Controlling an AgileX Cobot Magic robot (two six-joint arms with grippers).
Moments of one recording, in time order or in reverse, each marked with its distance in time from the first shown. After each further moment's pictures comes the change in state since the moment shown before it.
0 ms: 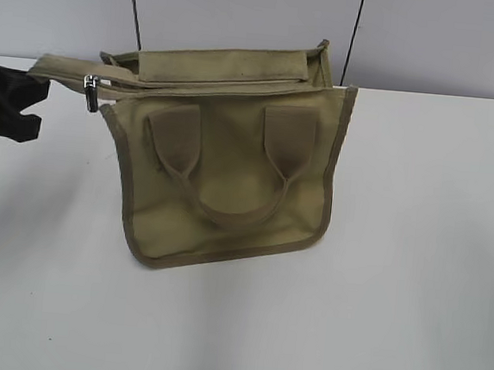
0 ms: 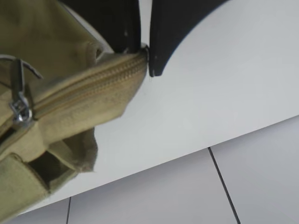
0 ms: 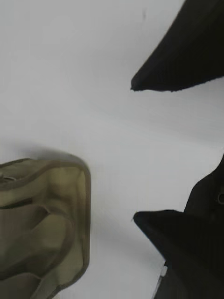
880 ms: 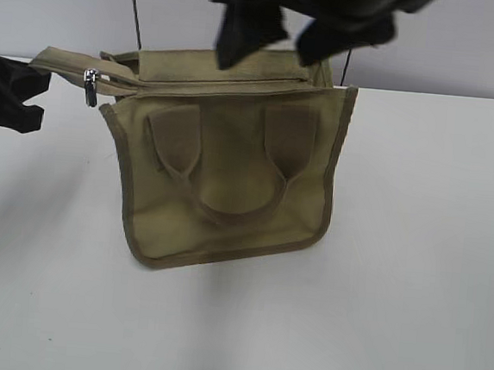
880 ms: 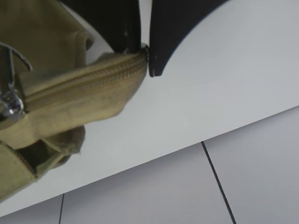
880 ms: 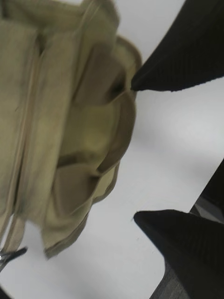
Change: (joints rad) left arm 0.000 0.012 -0.043 0.010 0.032 0.000; right arm 0.778 1.044 -0.768 -0.367 -0.032 0.659
